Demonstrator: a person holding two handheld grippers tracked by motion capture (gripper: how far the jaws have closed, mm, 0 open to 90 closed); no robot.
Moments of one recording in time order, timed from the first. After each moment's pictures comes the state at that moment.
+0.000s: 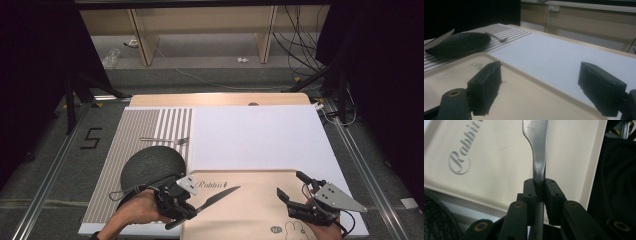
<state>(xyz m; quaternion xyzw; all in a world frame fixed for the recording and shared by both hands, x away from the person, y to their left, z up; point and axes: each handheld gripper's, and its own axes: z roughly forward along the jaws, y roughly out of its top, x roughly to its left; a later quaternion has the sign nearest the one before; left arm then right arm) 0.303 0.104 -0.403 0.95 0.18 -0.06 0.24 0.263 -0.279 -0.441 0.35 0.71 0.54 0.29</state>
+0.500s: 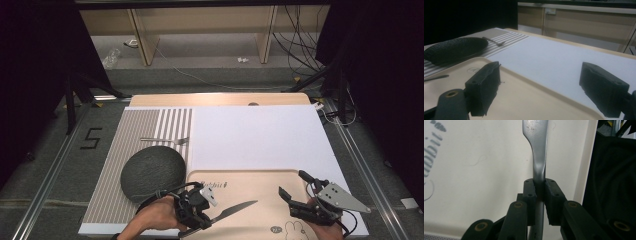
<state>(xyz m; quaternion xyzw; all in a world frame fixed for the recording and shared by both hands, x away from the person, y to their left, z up) 0.293 0.058 -0.420 0.96 0.14 -0.09 0.22 0.263 -0.283 -0.440 0.36 0.70 0.55 0.29</state>
